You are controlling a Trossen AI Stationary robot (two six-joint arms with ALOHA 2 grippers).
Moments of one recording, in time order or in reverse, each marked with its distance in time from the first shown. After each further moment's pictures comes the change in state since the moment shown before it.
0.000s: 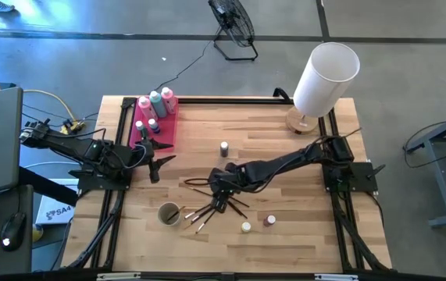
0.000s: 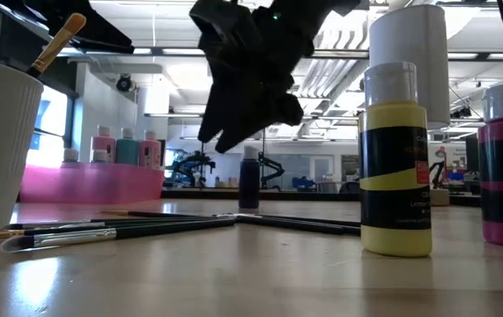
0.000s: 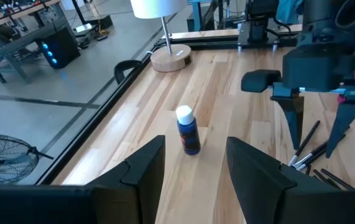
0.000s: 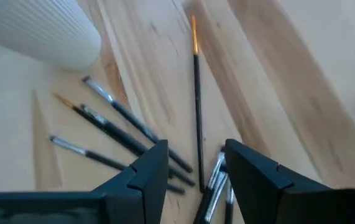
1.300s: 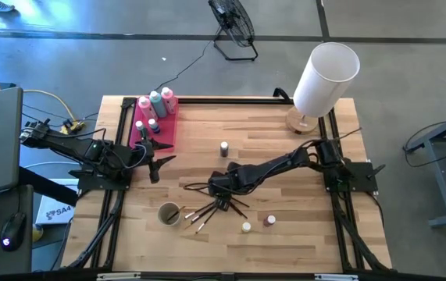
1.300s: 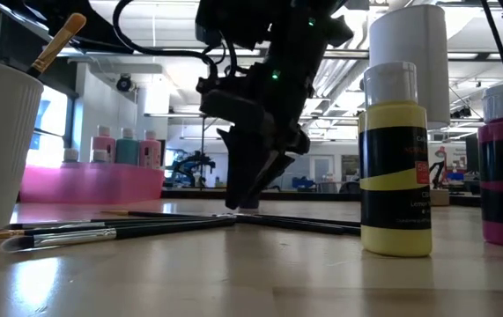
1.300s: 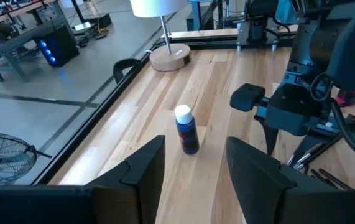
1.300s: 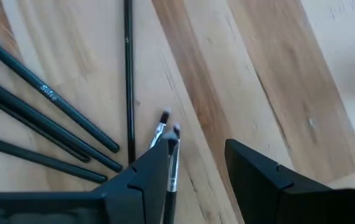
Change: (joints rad) left arm 0.000 0.001 0.000 -0.003 0.004 -0.008; right arm -0.003 0.128 0.024 -0.134 0.073 -0.043
